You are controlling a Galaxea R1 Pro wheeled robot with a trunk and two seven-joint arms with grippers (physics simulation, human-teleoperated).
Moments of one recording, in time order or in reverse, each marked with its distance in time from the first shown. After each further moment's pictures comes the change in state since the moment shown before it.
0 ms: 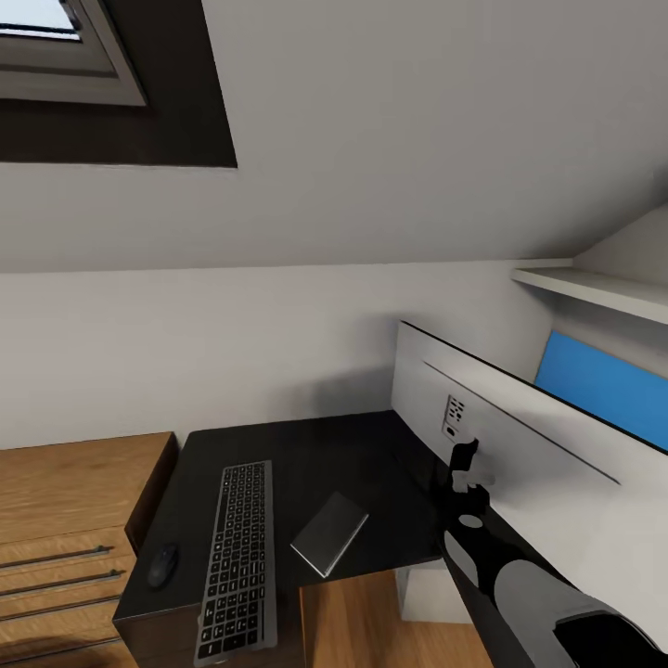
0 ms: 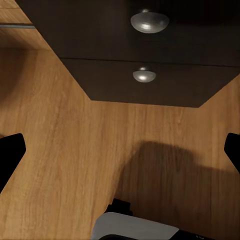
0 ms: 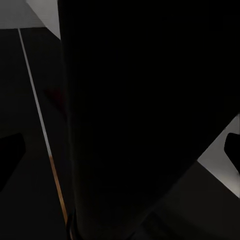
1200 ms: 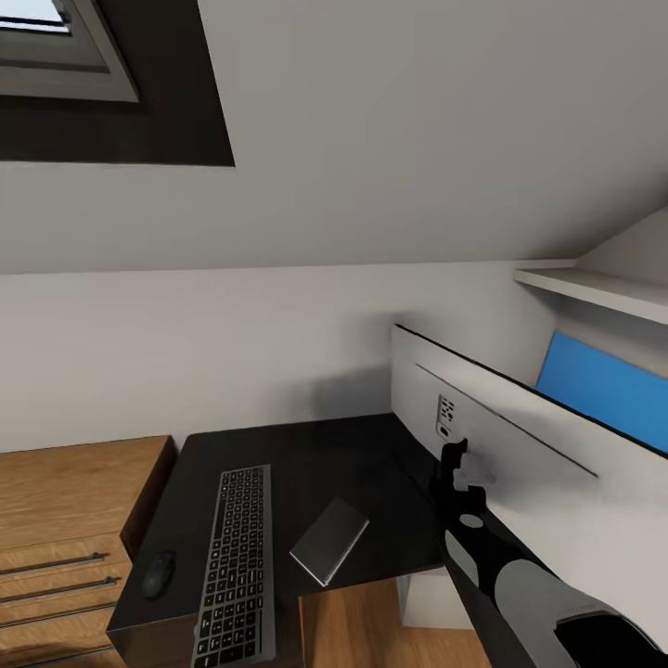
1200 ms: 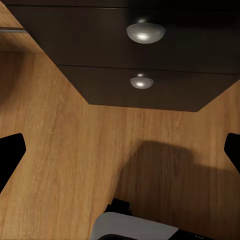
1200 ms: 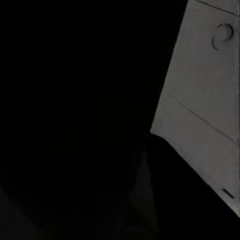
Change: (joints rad) left arm 0.000 -0.002 0.000 0.000 0.000 0.000 0.000; right arm 0.000 -0.002 -0.004 -0.005 0.005 -0.020 0.001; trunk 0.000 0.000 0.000
